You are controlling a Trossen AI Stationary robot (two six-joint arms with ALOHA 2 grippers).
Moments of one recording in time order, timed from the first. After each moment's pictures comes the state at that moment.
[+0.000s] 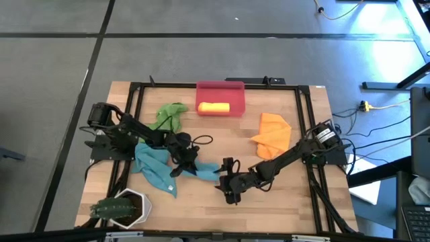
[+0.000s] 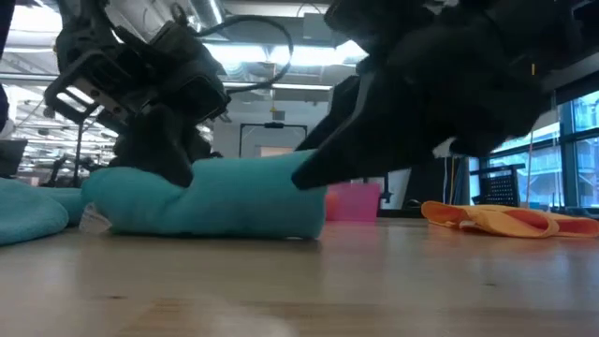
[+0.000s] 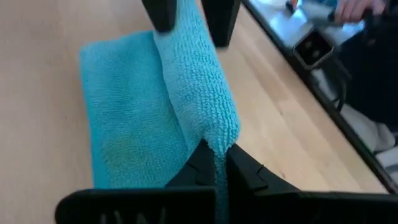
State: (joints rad) left arm -0.03 1.67 0.49 0.56 0.60 -0.09; right arm 0.46 1.96 1.04 0.24 0.44 0.00
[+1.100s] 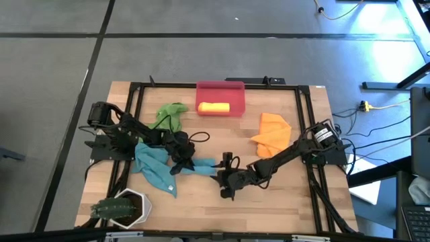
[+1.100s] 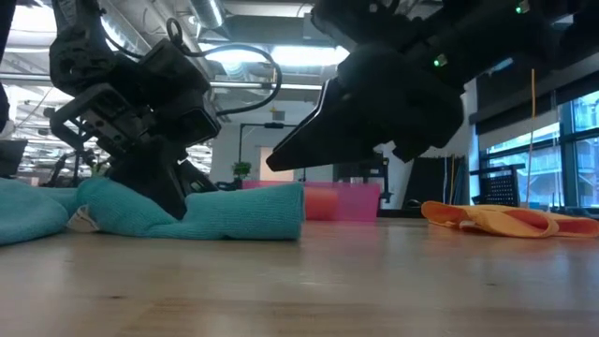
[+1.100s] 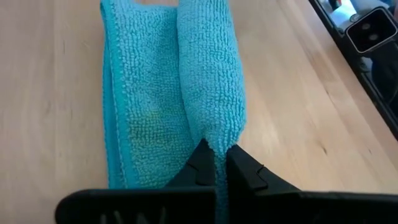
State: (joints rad) left arm 0.01 1.67 0.43 0.51 0.49 -0.12; right arm 0.43 1.97 1.04 0.32 0.55 -0.03
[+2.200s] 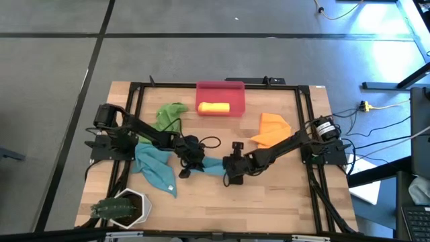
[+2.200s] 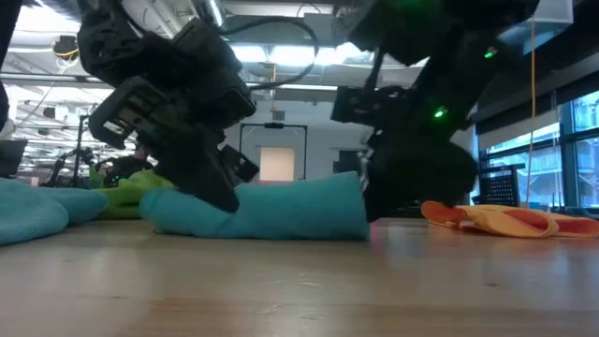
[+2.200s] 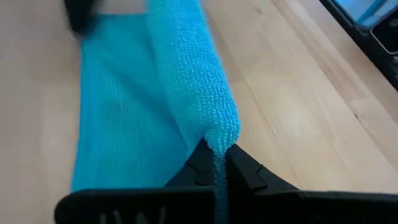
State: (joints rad) left arm -0.07 1.76 0.64 0.39 0.41 0.01; right arm 0.31 1.91 1.04 -0.23 0.45 0.21
